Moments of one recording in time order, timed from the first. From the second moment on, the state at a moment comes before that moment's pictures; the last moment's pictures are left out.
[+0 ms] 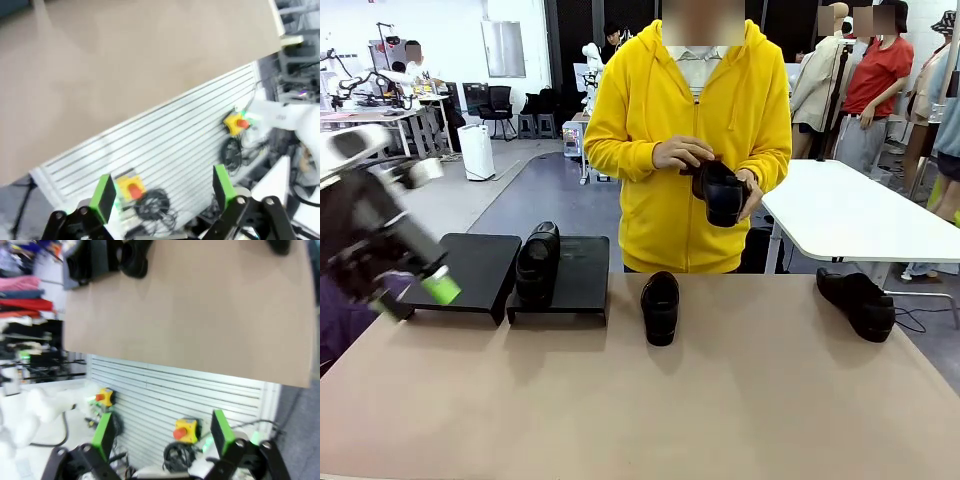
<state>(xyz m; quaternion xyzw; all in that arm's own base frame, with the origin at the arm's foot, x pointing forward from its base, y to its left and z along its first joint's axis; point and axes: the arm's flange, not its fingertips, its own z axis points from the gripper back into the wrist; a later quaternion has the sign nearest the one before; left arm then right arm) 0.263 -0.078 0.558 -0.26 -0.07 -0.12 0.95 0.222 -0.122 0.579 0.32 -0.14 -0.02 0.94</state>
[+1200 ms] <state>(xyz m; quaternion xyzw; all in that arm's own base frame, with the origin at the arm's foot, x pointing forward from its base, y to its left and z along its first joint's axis) 0.234 -0.063 0.538 -0.30 -0.08 -0.08 0.95 0.222 -0.122 0.579 0.32 -0.14 -0.02 0.94</state>
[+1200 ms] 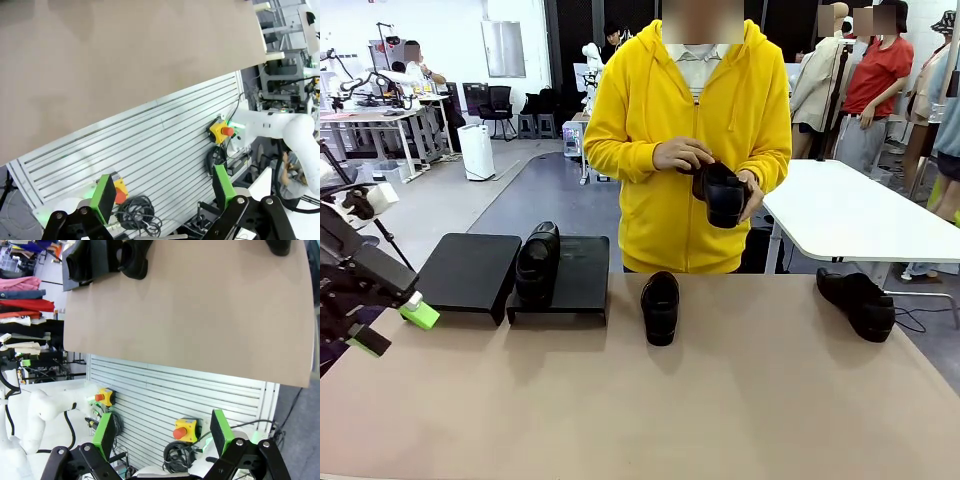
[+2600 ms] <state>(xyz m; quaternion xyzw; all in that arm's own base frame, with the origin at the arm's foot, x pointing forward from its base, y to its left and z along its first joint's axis) 0.234 -0.062 0.538 -0.30 -0.08 -0.08 0.95 0.375 -0.056 0.519 0.10 -0.07 0.06 0.99</state>
